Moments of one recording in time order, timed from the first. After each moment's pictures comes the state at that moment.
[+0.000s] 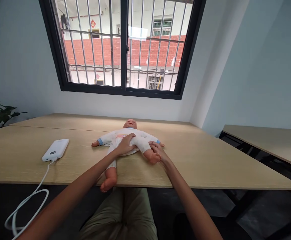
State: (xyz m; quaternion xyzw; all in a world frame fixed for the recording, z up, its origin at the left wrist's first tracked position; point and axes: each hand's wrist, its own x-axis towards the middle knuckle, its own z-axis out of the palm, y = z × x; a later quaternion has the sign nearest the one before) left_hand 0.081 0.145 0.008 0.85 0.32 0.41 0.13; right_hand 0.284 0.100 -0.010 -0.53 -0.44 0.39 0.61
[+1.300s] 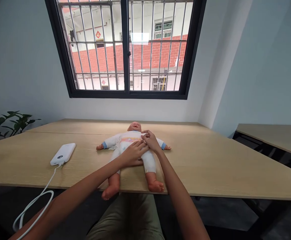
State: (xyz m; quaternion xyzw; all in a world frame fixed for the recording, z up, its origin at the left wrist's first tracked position) left_hand 0.087 0.119 0.011 0.94 0.20 0.20 -0.20; right_hand 0.253 0.157 0.026 -0.40 -0.64 0.33 0.56
